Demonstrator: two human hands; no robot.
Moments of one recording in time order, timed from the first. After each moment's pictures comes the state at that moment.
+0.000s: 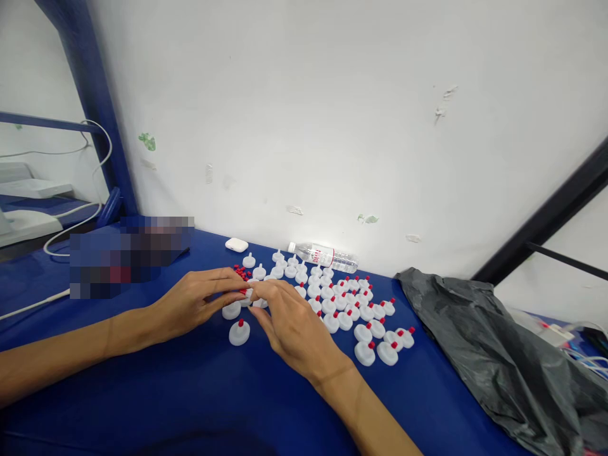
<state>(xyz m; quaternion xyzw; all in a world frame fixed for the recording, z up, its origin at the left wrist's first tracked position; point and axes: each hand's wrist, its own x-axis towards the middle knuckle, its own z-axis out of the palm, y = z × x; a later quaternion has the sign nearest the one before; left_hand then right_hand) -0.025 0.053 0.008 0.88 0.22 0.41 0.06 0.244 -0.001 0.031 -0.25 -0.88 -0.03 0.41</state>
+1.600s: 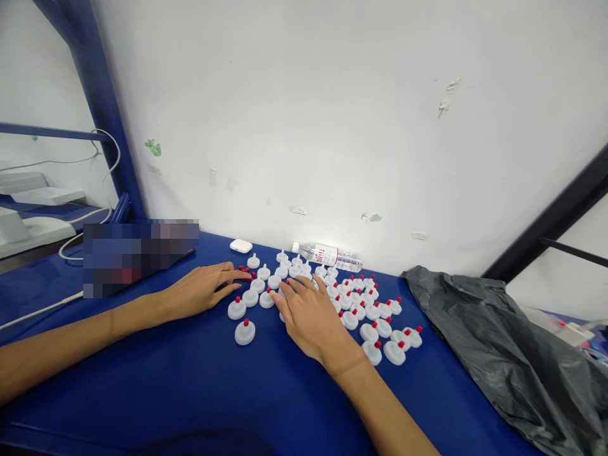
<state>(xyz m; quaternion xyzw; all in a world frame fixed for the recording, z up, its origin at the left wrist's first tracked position) -0.054 0.097 -0.011 0.89 0.39 0.22 0.03 0.265 0.025 0.013 -0.44 -0.87 -0.14 0.19</state>
